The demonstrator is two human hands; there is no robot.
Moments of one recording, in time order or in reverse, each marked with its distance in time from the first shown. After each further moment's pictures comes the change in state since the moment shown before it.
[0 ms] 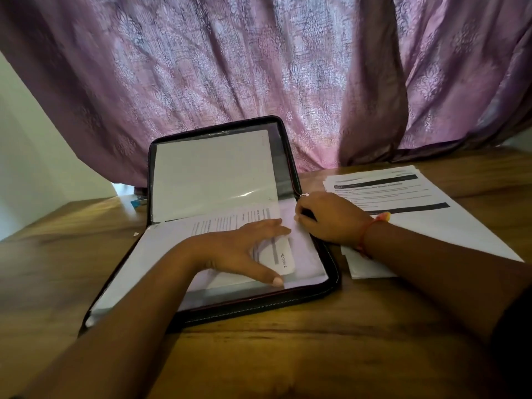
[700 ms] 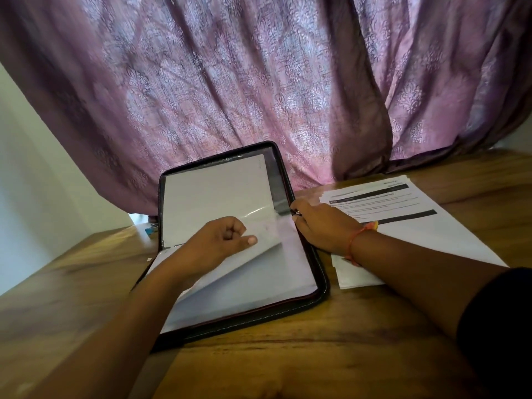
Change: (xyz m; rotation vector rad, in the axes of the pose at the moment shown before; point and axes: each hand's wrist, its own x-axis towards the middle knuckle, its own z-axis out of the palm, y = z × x) left_hand -0.030 0.011 -0.011 -0.541 0.605 -0.095; right_hand -0.012 -0.005 -0.013 0.065 0.136 0.028
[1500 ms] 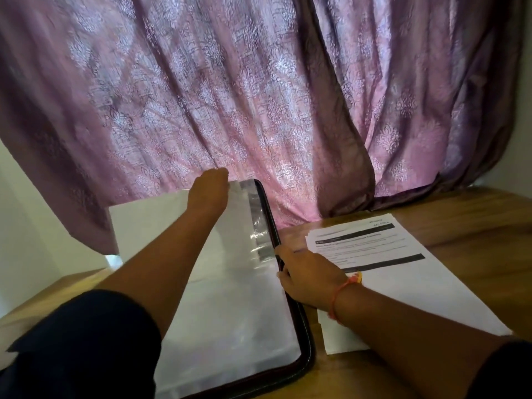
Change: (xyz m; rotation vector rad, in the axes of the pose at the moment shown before) left_hand 0.186 0.064 -0.034 0.920 0.562 0.187; right_hand 0.006 0.003 0.007 -0.071 -0.015 0.019
